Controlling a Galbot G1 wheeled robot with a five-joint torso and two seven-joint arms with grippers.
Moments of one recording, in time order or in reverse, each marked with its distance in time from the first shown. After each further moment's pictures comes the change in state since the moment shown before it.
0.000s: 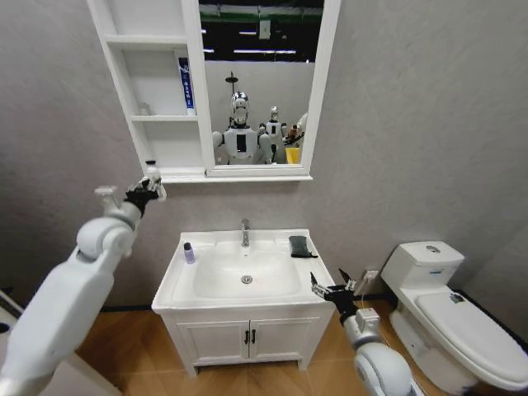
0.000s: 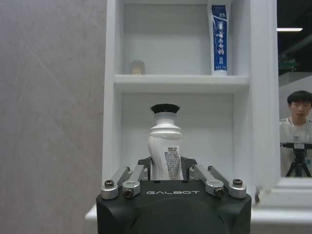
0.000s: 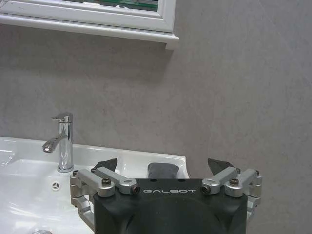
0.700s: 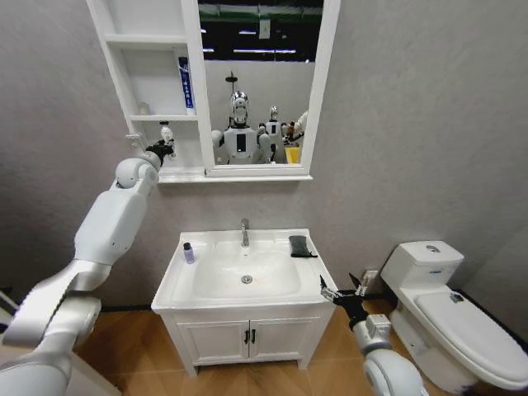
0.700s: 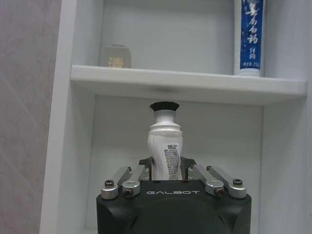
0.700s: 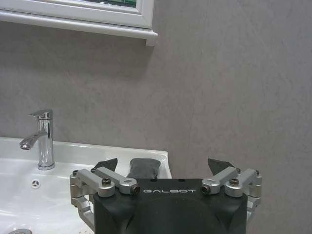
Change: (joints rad) left arm -0.421 -0.231 0.198 0.626 0.144 -0.139 0.187; right arm -0.041 0.002 0.077 -0.011 0.029 0.033 -0.013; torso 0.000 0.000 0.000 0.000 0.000
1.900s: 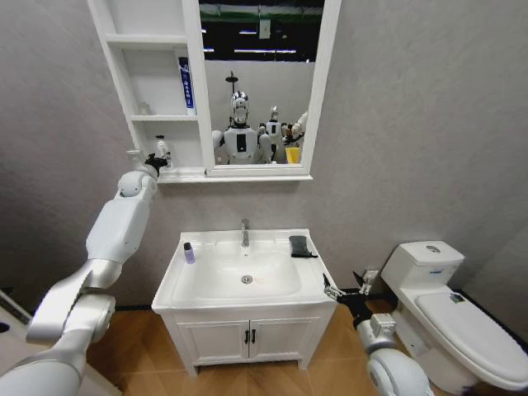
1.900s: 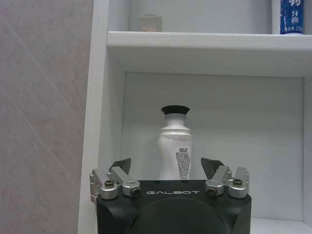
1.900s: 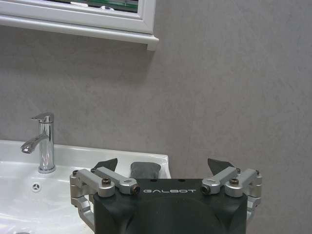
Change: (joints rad) left arm 0.066 -0.024 -0.099 0.045 0.128 -0.050 0.048; right arm -0.005 0.000 -0.001 0.019 -0.006 -0.003 0.005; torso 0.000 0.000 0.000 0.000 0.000
